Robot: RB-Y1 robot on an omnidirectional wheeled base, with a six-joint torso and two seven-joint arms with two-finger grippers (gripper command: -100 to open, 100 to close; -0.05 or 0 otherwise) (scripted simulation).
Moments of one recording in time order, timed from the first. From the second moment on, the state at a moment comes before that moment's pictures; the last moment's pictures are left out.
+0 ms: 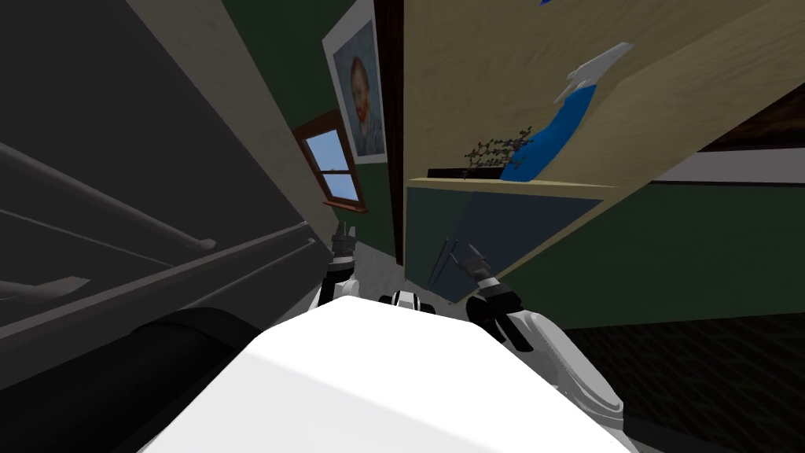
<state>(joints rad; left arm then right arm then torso) 0.51 -0.04 0.04 -2.26 0.04 -0.47 -0.05 0.48 -0.49 -0.08 -2.13 0.93 -0.29 0.72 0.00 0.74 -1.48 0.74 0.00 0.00</state>
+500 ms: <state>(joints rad) 0.51 -0.04 0.04 -2.26 0.04 -0.47 -0.05 0.48 -0.55 -0.10 -2.10 1.03 -0.28 0.80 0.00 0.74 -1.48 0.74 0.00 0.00</state>
